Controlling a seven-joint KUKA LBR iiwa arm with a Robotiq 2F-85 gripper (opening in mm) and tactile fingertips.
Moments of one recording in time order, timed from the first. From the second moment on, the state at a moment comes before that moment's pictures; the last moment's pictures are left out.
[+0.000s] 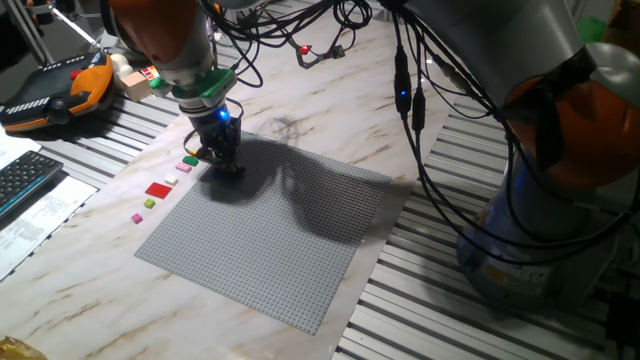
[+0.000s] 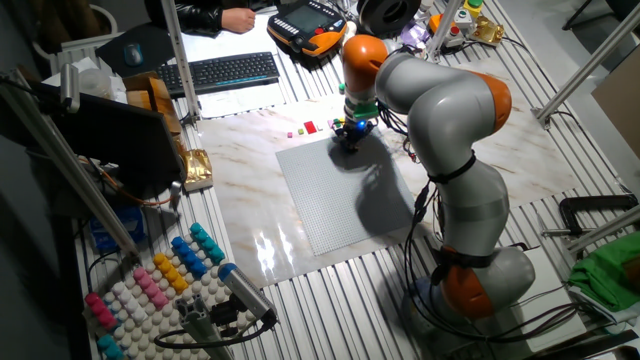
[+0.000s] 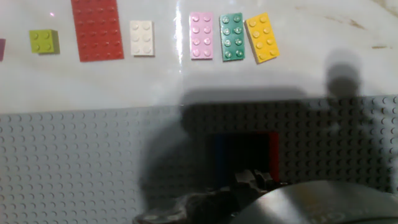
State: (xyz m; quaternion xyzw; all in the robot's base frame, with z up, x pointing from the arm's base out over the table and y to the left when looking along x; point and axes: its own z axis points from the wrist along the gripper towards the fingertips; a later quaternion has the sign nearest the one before) arm 0.595 0.043 0.032 0.00 -1.00 0.01 0.07
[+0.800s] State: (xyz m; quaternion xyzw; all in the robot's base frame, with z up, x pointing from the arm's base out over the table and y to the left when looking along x) arm 0.592 0.044 0.034 0.00 -1.00 0.01 0.08
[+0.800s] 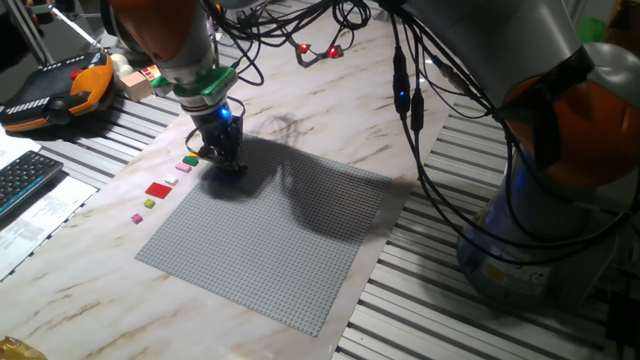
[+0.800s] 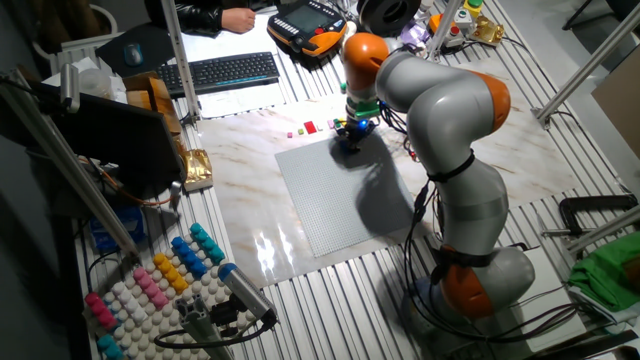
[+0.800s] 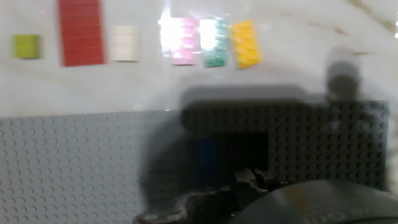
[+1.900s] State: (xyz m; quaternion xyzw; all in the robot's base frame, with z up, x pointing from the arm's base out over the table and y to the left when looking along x) arm 0.606 0.038 0.038 0.01 -1.00 0.01 0.08
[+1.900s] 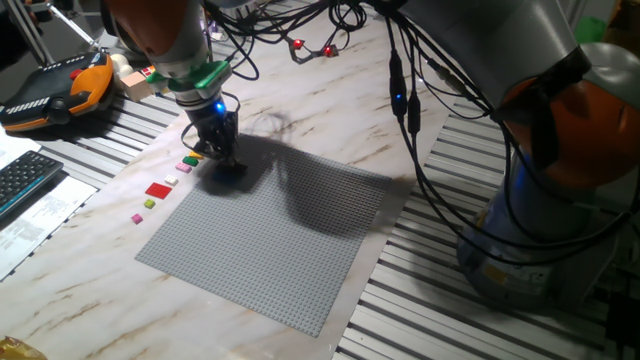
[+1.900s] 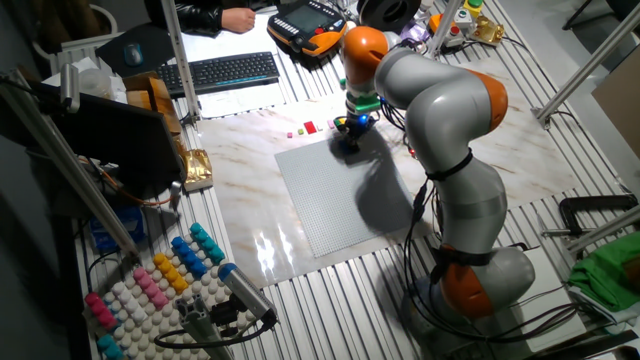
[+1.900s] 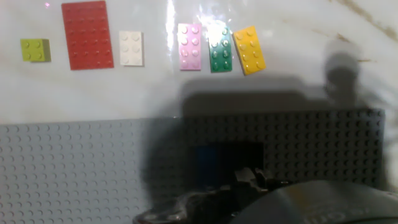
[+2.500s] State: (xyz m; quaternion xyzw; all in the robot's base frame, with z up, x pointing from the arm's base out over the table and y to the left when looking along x) arm 0.604 0.037 0.033 0.01 -1.00 0.00 0.08
